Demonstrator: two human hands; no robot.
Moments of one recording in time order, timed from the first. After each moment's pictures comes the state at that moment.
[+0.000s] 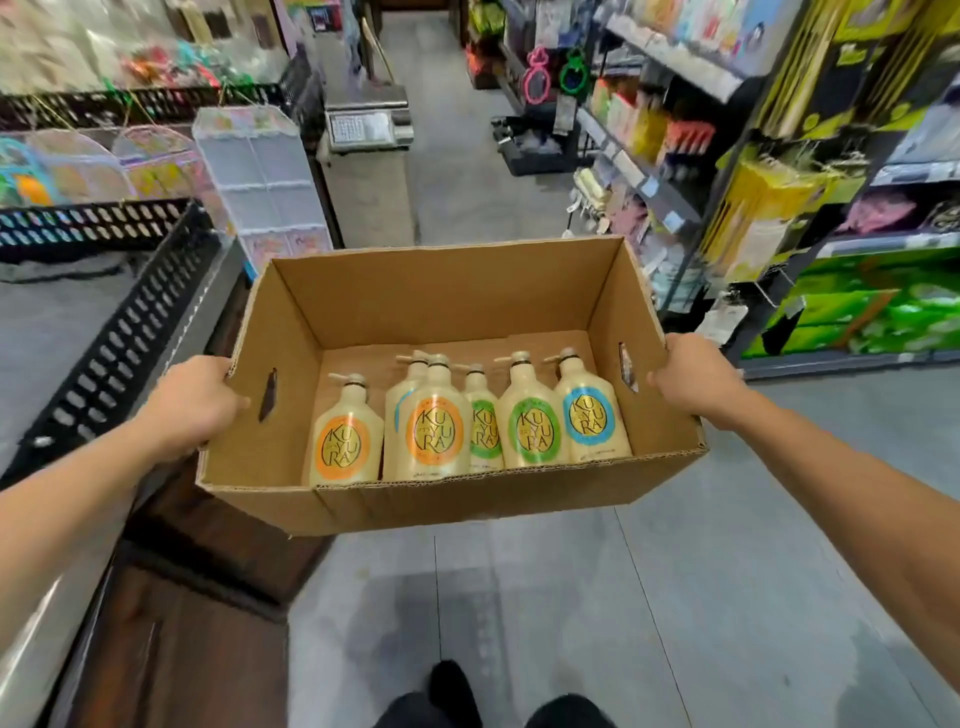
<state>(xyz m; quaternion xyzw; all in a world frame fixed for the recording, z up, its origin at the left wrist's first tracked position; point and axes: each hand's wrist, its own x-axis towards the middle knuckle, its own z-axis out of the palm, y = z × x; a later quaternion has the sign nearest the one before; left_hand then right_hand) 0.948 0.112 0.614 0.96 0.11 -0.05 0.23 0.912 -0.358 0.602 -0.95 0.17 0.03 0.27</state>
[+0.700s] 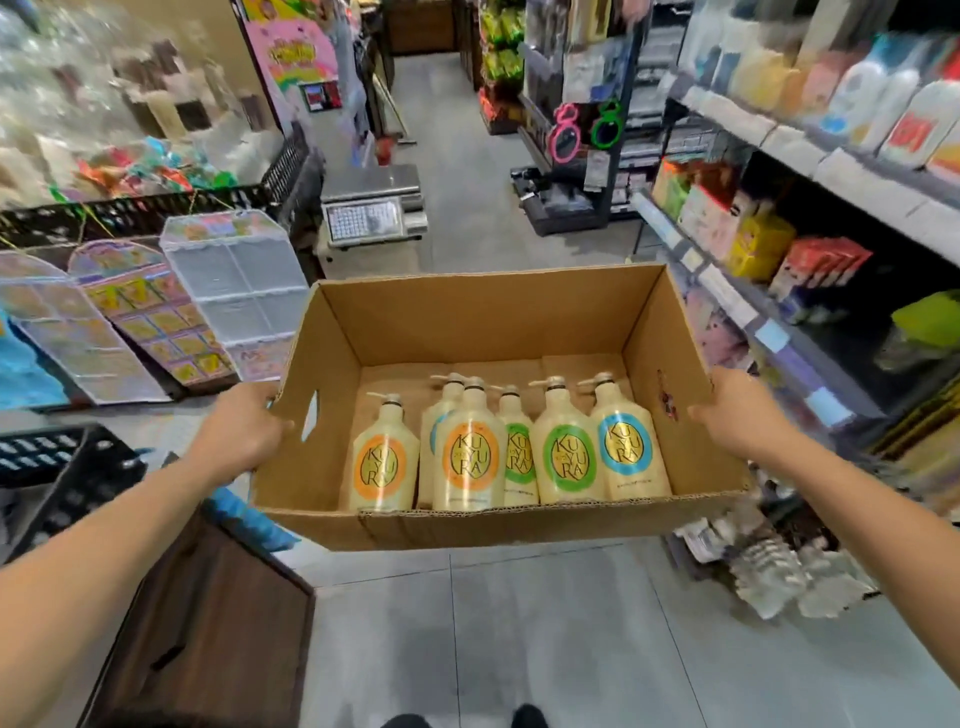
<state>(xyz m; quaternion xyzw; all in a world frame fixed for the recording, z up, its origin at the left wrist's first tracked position) 1.481 0.057 0.632 0.96 0.08 -0.02 0.26 1.432 -0.409 0.603 -0.94 0.18 -0.01 0.29</state>
